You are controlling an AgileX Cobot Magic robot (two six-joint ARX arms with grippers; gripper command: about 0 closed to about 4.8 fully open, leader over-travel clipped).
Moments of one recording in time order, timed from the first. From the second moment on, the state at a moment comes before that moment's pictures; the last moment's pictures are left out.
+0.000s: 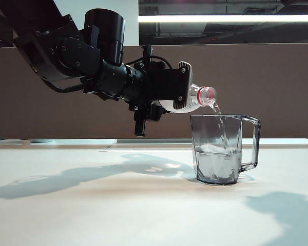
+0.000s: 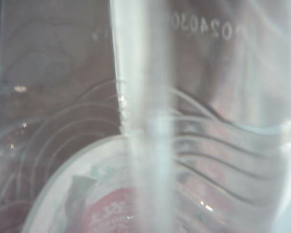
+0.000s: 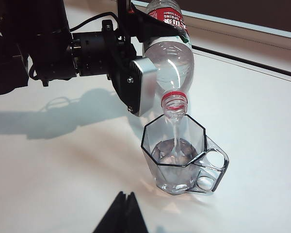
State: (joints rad) left arm -0.61 1.94 1.06 0.78 0.09 1.63; right arm 0.61 0.54 0.68 -0.52 0.00 0.07
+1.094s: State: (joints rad) left arm -0.61 1.94 1.06 0.78 0.09 1.33; right arm 0.61 0.54 0.68 -0.52 0.00 0.07
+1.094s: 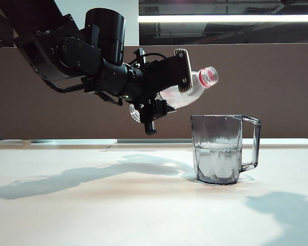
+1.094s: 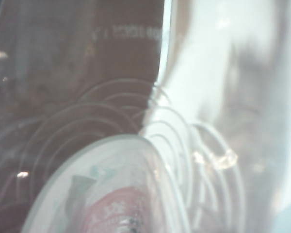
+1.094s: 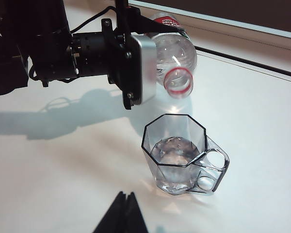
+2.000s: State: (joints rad) left arm -0.54 1.65 1.06 0.53 0.09 0.35; right arm 0.61 0.54 0.68 -0.52 0.00 0.07
